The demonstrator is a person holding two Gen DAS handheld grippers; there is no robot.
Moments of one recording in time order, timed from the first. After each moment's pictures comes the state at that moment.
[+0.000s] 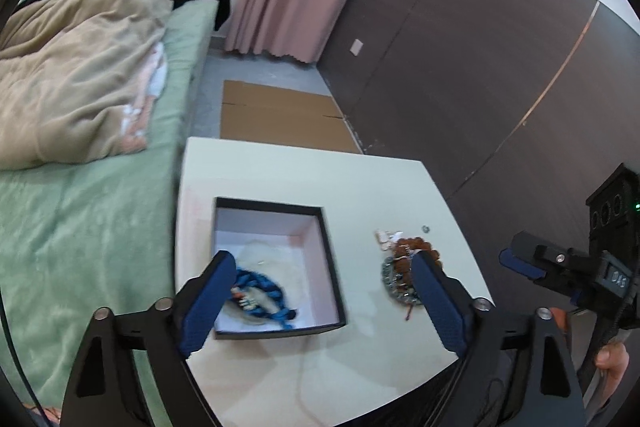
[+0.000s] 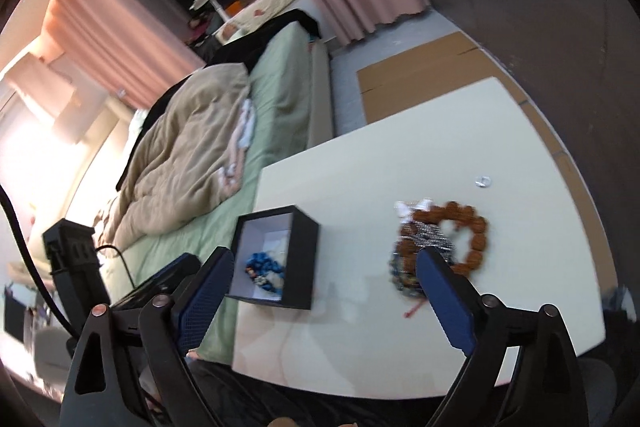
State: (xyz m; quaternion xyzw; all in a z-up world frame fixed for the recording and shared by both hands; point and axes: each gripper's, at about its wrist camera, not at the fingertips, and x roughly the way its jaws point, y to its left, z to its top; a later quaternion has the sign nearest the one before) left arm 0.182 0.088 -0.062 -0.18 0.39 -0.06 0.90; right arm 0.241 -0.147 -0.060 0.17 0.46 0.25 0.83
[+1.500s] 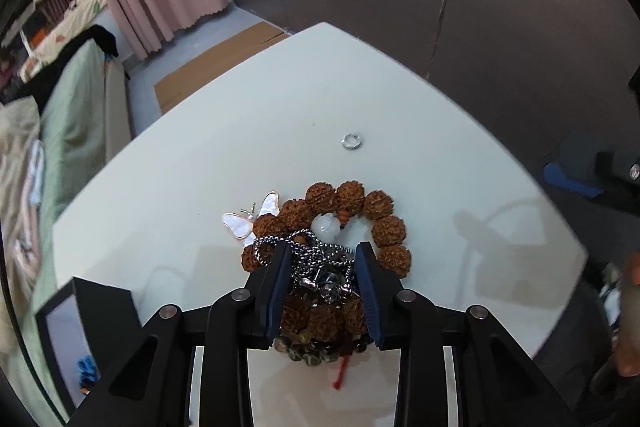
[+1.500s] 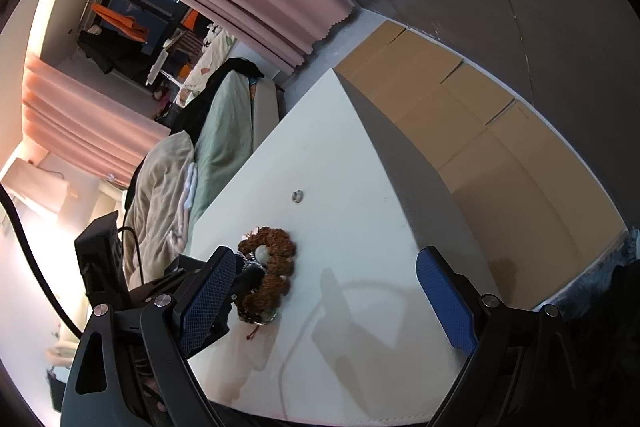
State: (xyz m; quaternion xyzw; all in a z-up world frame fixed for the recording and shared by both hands) left arm 0.284 -0.119 -0.151 0.13 0.52 -0.10 0.84; right arm 0.276 -0.300 -0.171 0.31 0.45 0.21 0.81
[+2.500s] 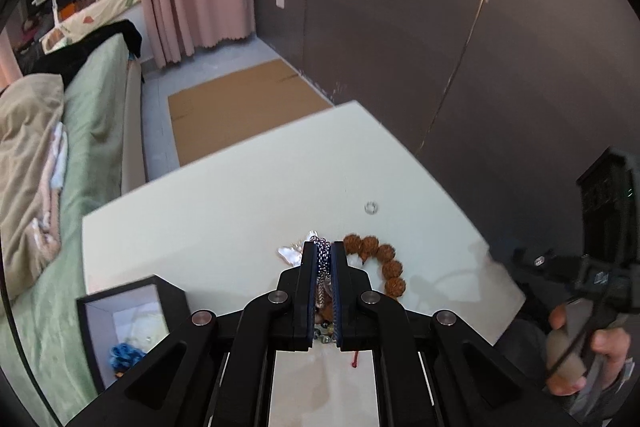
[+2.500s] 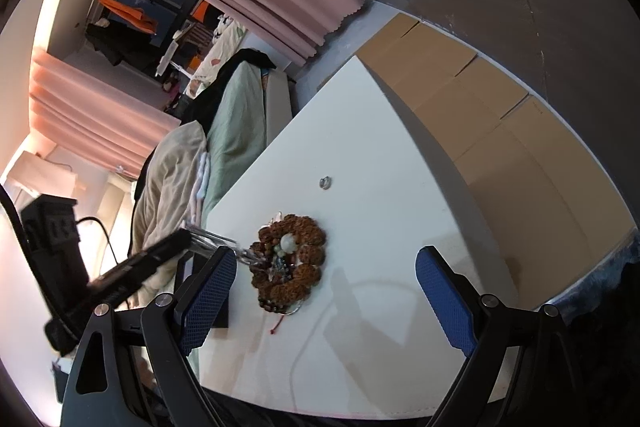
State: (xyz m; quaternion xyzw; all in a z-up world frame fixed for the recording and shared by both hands) left arm 0.270 -0.070 -0.067 0.02 0.45 -0.11 0.88; right arm 0.274 -0.278 -0.160 0.31 0.45 0.23 0.80
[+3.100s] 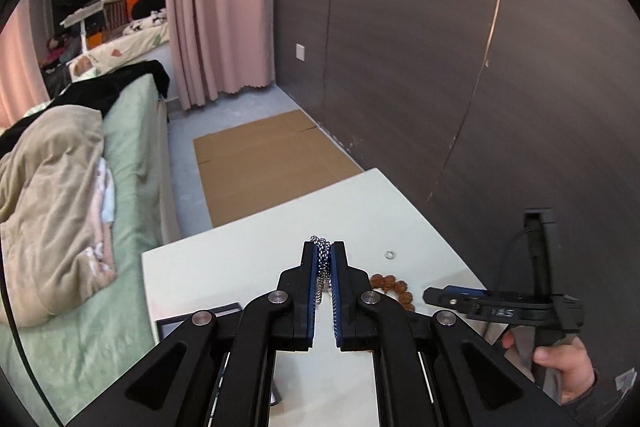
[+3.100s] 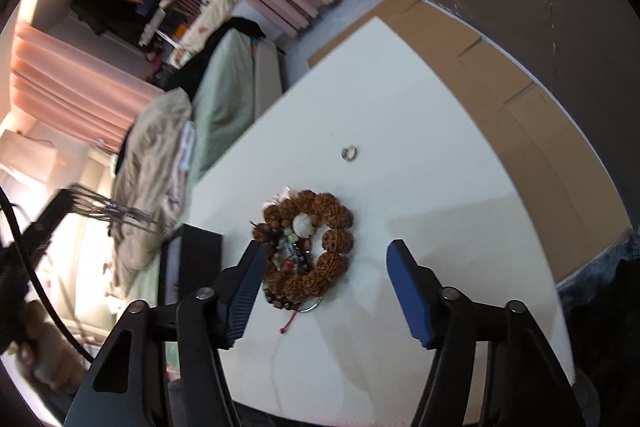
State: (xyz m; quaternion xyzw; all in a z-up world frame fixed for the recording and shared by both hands) left arm 0.239 -0.024 0.004 0.01 0.38 -0.09 0.92; right arm 0.293 -0.222 -0.167 0.25 0.51 0.22 0.79
